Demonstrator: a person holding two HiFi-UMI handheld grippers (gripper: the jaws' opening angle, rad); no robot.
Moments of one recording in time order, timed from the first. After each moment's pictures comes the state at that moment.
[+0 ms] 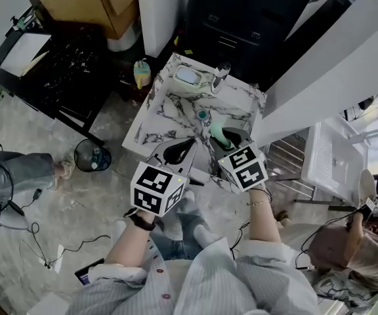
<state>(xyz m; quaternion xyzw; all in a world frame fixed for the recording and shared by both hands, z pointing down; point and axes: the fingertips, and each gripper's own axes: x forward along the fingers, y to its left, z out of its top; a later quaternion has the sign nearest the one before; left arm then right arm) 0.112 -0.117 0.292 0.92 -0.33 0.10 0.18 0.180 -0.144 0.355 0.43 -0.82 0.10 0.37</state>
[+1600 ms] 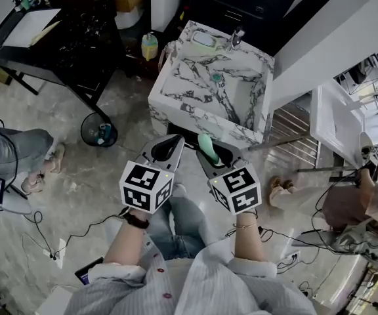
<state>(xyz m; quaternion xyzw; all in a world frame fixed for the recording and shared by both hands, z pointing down) -0.038 0.011 0.323 0.91 -0.33 0.11 0.22 0.014 0.042 0.348 0.47 -0.82 0.18 0.29</state>
